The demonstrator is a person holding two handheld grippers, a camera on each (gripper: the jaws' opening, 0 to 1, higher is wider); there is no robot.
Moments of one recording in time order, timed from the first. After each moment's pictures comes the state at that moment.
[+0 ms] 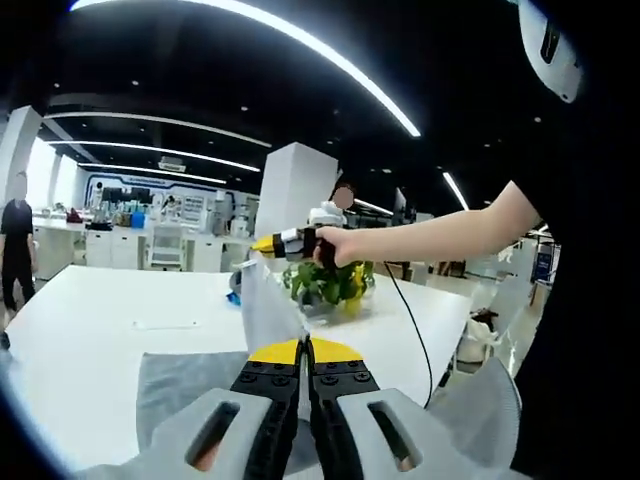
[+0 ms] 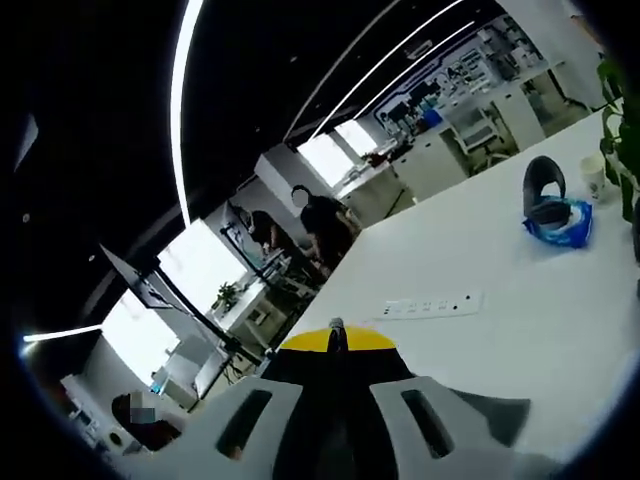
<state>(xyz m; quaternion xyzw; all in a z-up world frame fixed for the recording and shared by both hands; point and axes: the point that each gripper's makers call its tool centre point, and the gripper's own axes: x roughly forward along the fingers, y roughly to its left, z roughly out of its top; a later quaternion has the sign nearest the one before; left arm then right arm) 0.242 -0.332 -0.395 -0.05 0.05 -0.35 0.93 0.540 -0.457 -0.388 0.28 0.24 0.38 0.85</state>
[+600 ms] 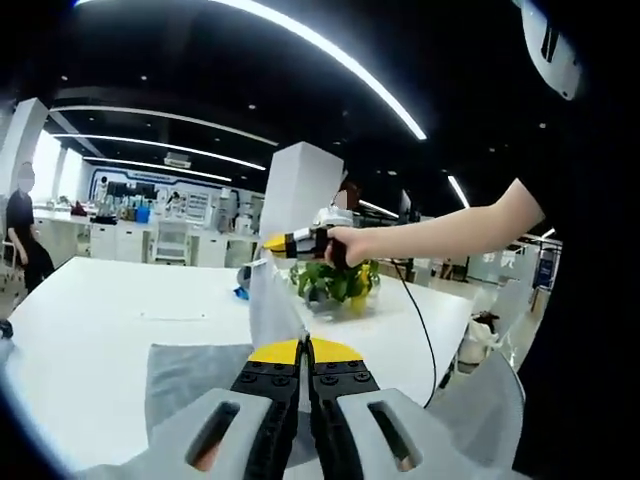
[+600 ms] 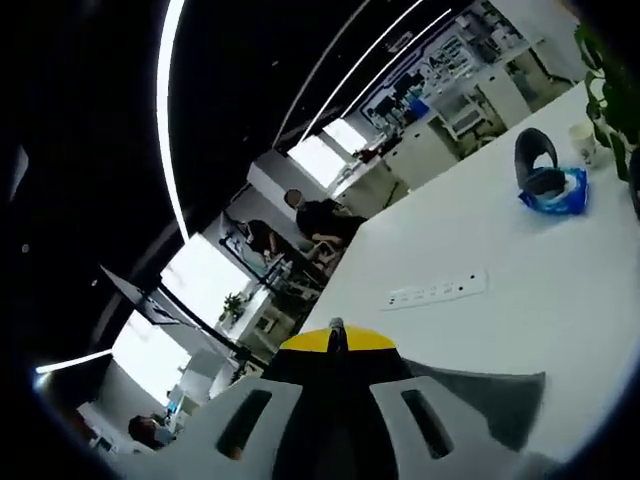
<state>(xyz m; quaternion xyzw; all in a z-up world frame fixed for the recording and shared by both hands) 0.244 -0.305 -0.409 -0.06 0.06 -0.34 0.94 0.535 -0.449 -0.401 0.33 0.26 0.36 0.83</state>
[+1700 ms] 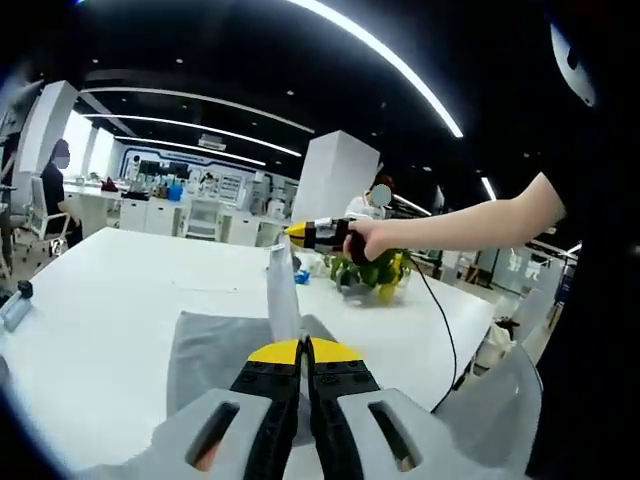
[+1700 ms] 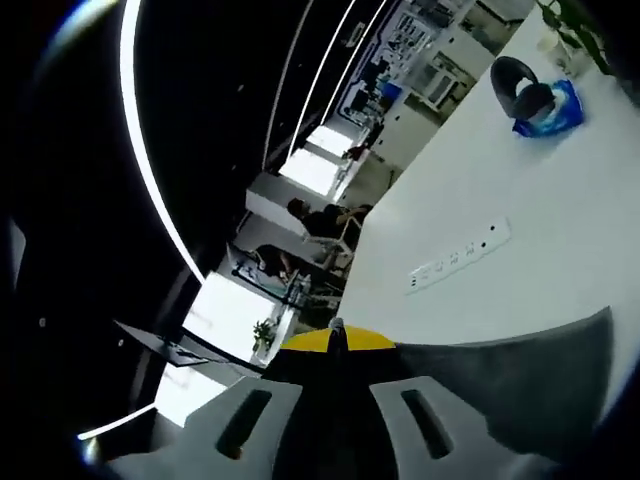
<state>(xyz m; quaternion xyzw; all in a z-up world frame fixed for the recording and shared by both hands) 0.249 -0.268 -0.449 -0.09 0.11 -0.27 0.95 0.550 -0.402 -0.436 0.45 0.28 0.34 0.78</state>
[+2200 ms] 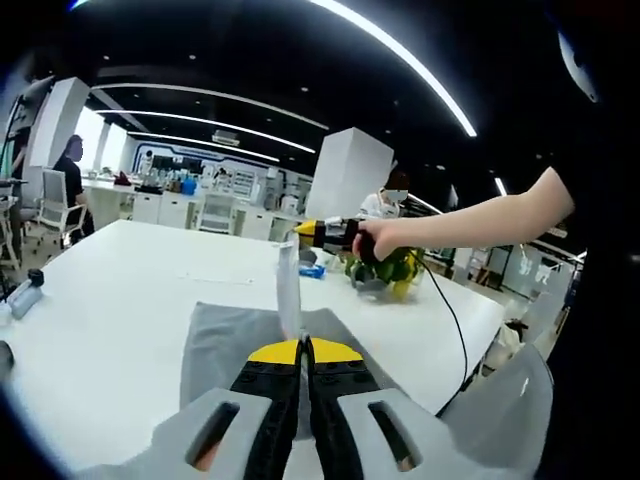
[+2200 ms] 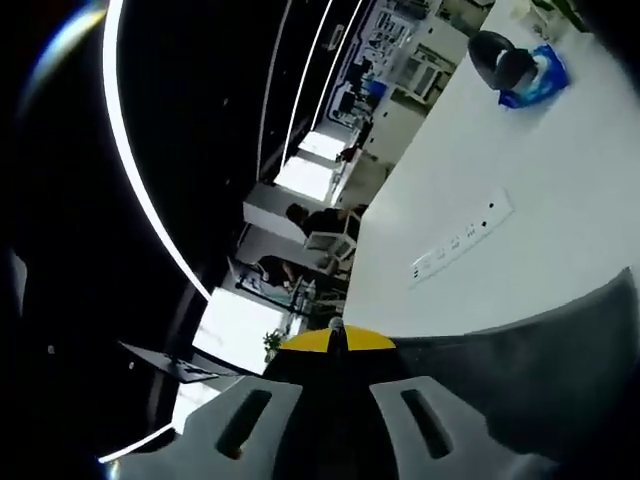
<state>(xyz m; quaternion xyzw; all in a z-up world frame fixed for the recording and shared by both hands) 0.253 -0.252 -0.464 -0.09 0.12 -0.25 0.96 0.558 -0.390 -0.454 0.50 0.28 0.32 0.76</state>
